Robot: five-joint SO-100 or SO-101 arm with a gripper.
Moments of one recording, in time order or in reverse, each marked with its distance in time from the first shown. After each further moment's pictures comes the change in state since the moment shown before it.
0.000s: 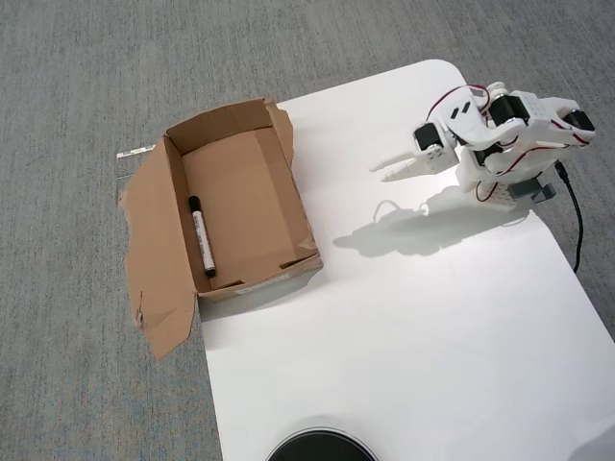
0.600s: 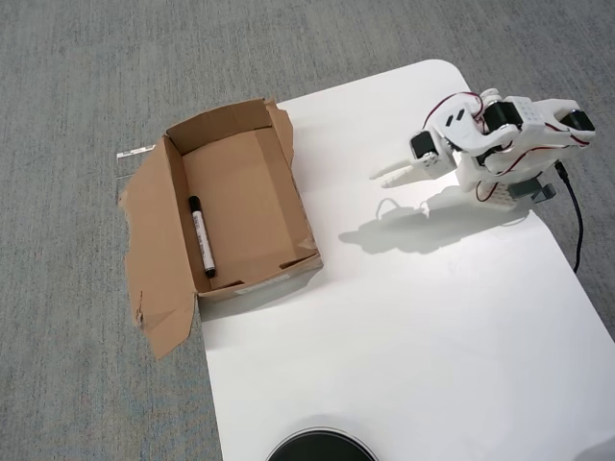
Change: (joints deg) arm 0.0 0.0 4.5 0.0 0.0
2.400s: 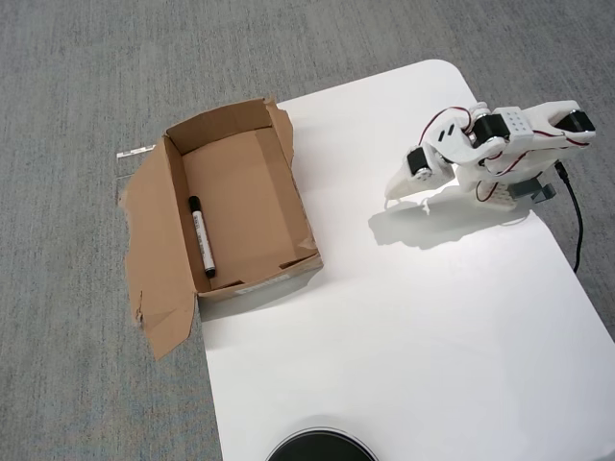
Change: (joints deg) arm 0.1 0.0 10.9 0.2 0.2
